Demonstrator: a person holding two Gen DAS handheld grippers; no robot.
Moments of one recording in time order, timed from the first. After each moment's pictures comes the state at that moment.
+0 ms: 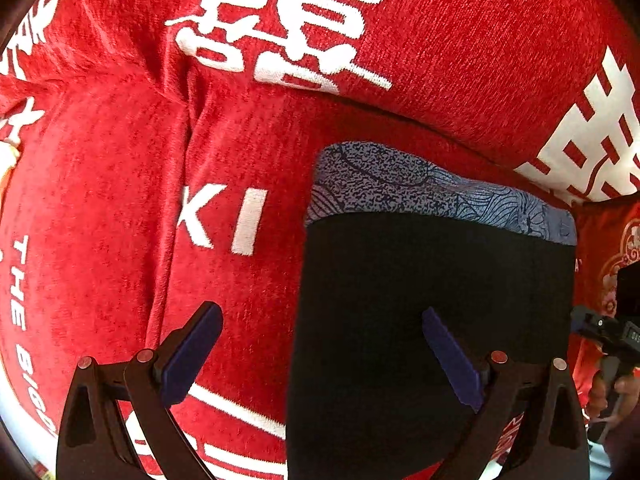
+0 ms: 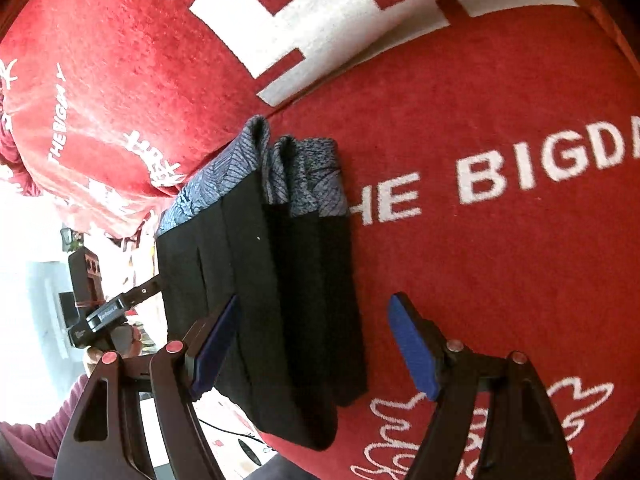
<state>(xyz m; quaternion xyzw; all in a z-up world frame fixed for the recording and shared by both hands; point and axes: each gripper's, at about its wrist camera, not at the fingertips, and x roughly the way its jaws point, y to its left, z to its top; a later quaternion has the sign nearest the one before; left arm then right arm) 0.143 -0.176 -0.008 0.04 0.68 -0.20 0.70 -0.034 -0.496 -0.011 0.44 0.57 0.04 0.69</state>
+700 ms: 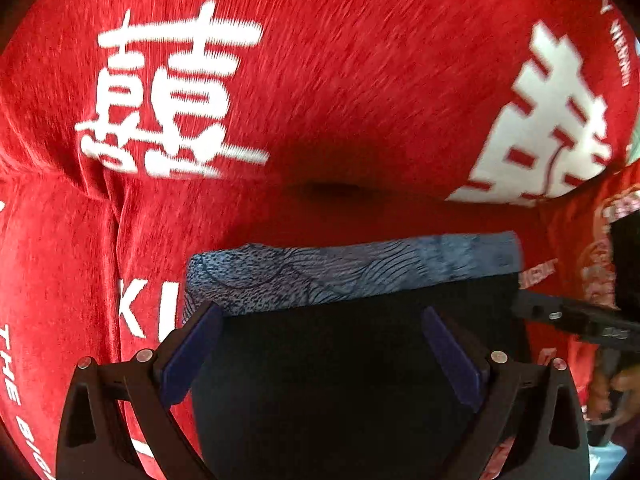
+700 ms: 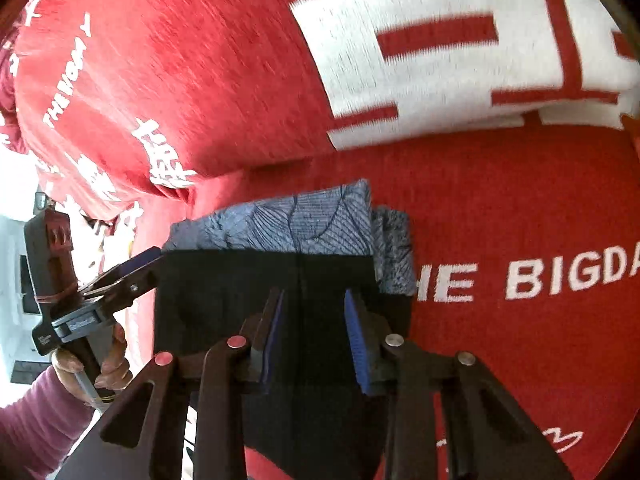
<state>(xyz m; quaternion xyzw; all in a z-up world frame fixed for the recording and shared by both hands) 0.145 -0.250 0.001 0.07 0.62 -0.28 0.73 0.022 -0.459 0.023 0.34 0.57 0.02 0.75</state>
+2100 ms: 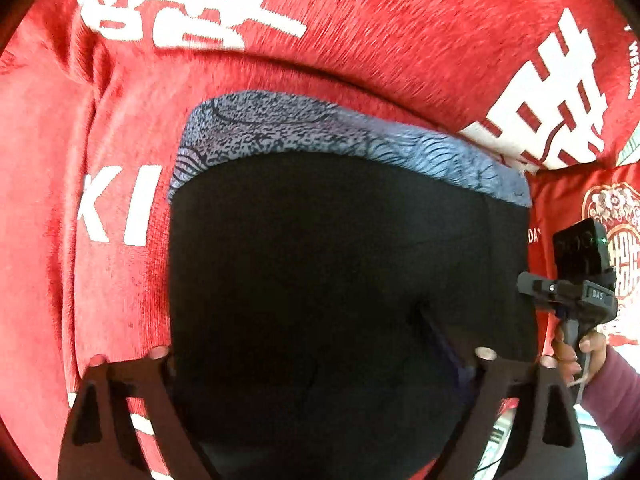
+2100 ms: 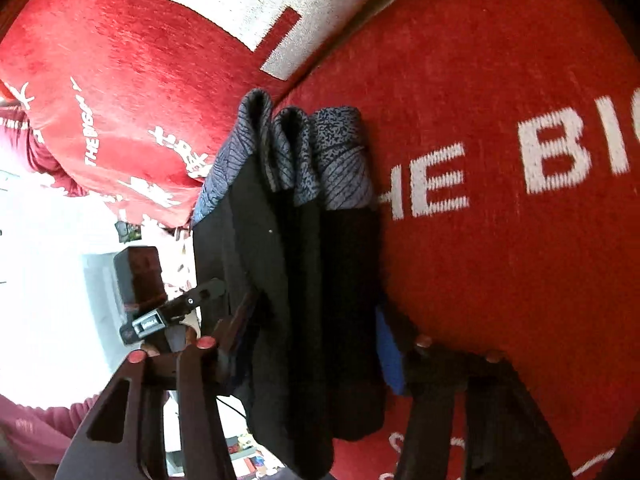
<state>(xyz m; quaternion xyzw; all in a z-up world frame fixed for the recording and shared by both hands) 0.121 -0.190 -0.020 0.00 0.68 -0.29 0.67 -0.033 -0.496 -0.056 0.52 0.54 0.13 0.65</state>
